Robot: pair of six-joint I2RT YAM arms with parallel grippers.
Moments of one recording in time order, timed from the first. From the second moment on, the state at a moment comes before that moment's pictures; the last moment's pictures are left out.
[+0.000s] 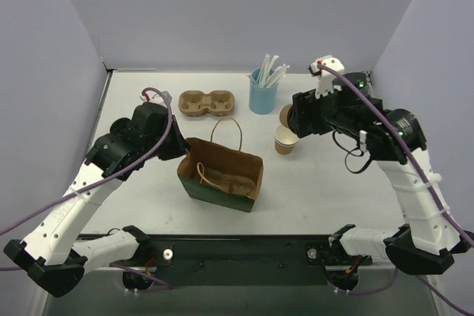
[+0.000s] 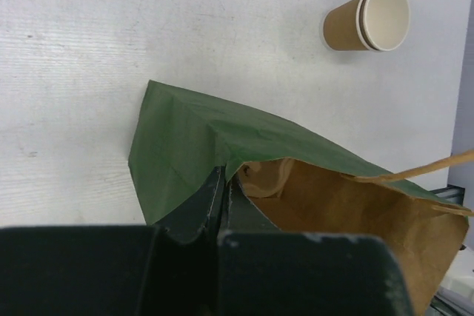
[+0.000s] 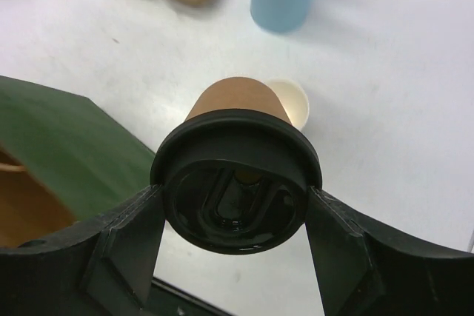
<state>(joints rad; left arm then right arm) -0.61 1.07 1.33 -0.99 -0.13 -0.74 0.57 1.24 1.73 -1.15 0.15 0.10</state>
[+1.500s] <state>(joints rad) -0.61 1.03 1.26 -0.85 -0.01 -0.75 1.15 1.27 1.79 -1.12 -0.02 -0.14</state>
